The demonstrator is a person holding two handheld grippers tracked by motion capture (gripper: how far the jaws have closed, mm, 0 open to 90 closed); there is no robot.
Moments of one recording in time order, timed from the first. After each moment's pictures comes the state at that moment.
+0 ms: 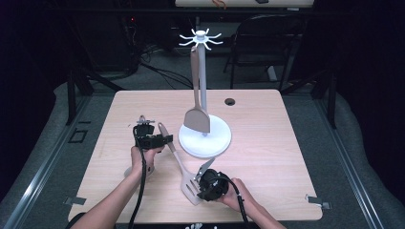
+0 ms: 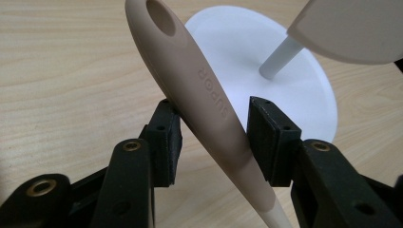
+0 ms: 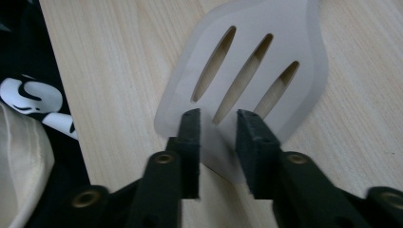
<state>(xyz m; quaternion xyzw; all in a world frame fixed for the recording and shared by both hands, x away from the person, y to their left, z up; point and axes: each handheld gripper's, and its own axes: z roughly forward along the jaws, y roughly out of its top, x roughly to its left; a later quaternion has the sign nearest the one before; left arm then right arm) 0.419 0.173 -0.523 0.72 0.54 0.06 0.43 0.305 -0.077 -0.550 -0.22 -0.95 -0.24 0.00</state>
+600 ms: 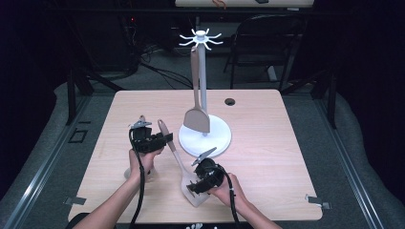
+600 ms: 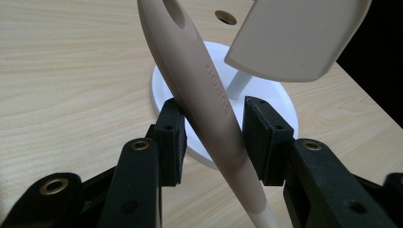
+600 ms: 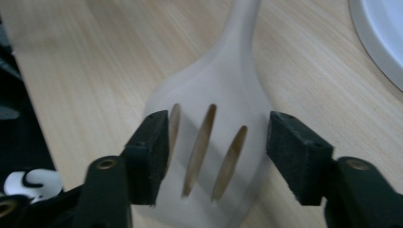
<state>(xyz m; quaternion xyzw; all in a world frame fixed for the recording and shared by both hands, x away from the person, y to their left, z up) 0.390 0.170 -0.500 0.71 0.51 0.10 0.48 0.326 -0.066 -0.541 -0.31 -0.90 -0.29 0.00</state>
